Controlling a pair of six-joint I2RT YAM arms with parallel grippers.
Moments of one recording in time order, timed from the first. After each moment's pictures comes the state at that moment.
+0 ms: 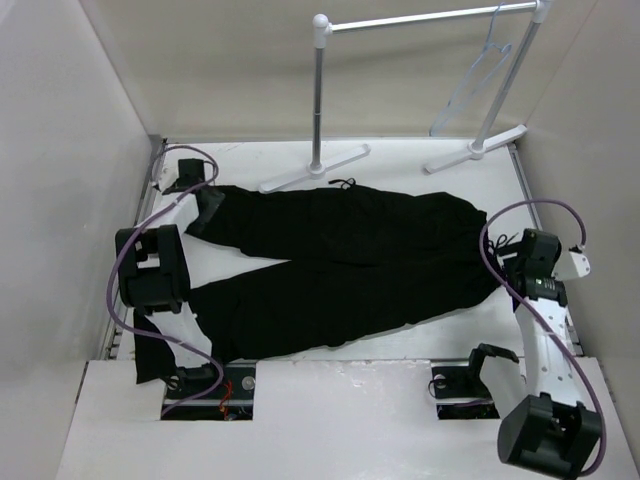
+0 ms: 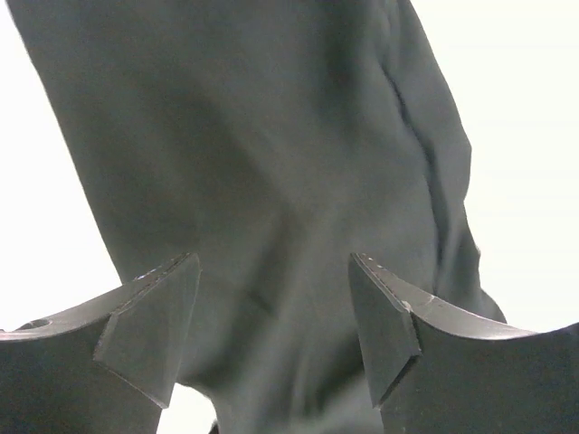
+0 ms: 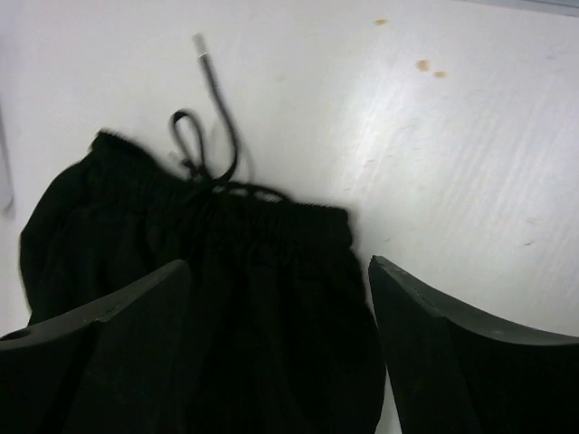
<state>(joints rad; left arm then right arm) 0.05 1.78 1.19 -0.37 -0.24 -0.92 -0.31 0.82 0.59 -0.54 0.37 0.96</state>
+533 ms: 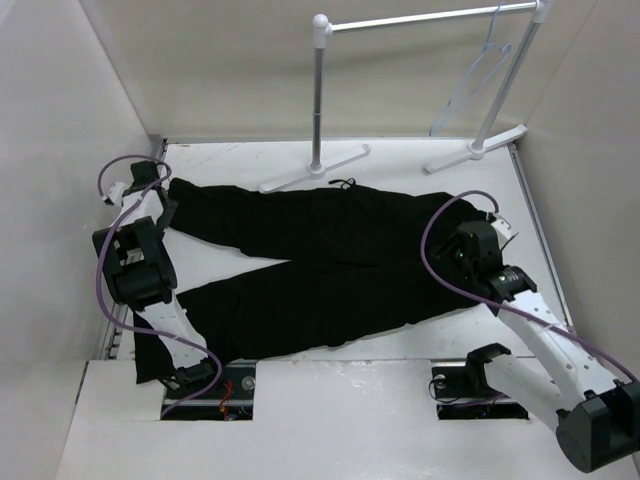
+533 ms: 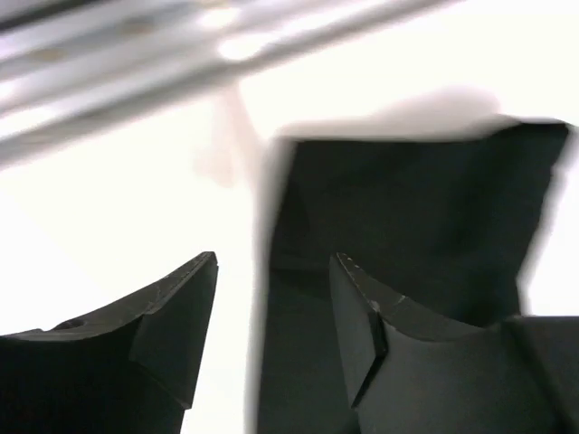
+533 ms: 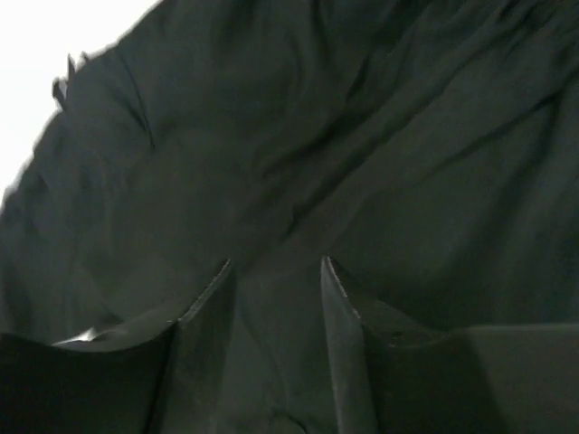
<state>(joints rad) 0.30 1.88 1.34 -0.48 -0.35 -0.91 0.30 0.88 0.65 -0.46 0.29 0.92</state>
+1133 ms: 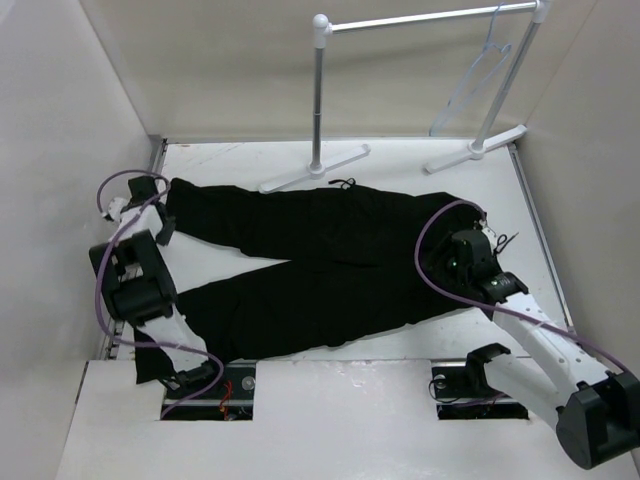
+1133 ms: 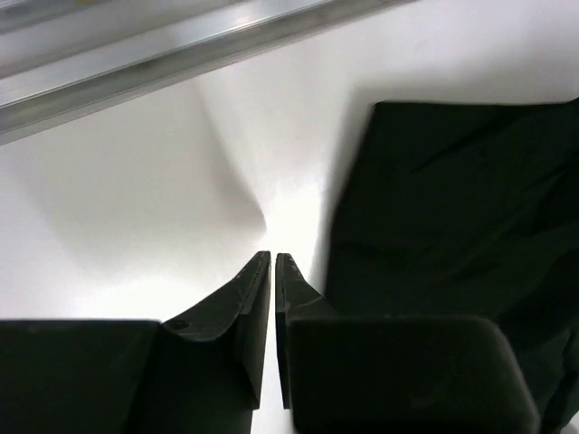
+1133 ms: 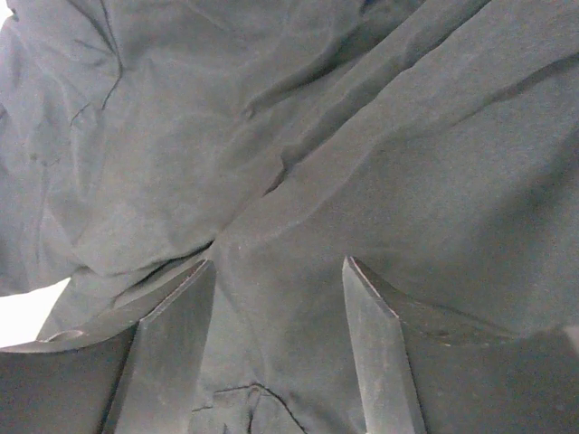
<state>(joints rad) 0.35 1.80 1.18 -0.43 -0.27 -0.91 0.33 0.90 0.55 -0.39 0.15 0.91</state>
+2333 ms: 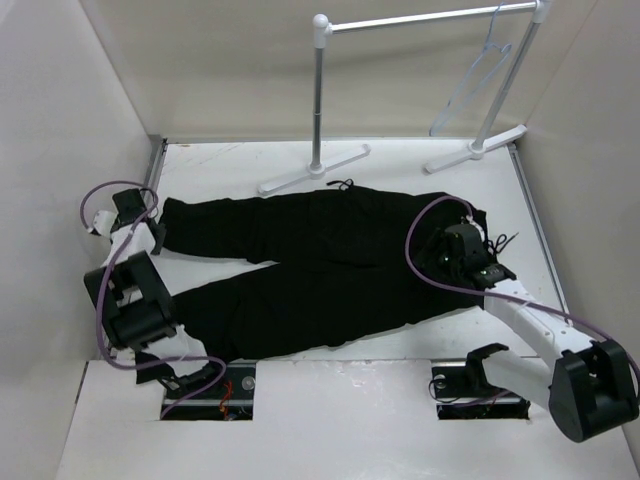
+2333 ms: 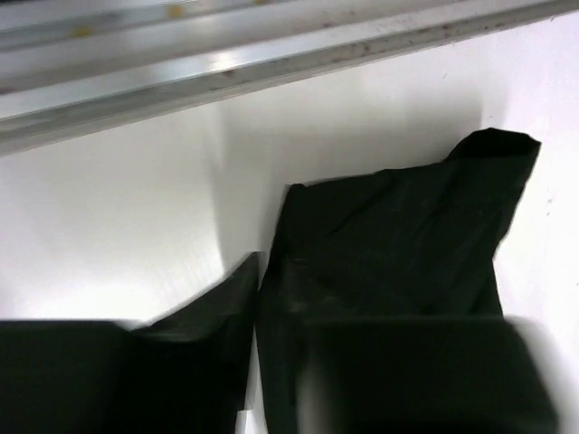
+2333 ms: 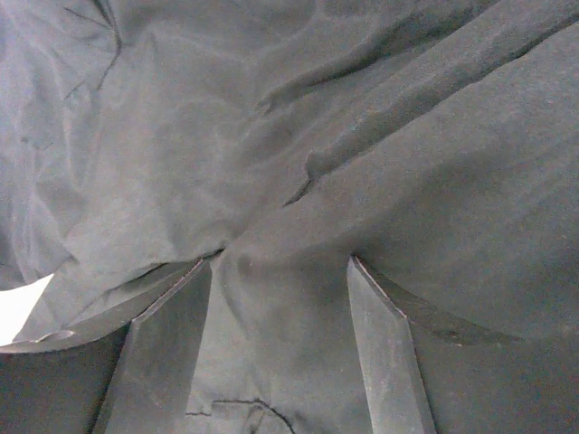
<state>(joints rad) 0.43 1.62 1.00 -0.34 -0.23 -0.94 0.31 1.05 0.55 -0.27 0.05 0.87</state>
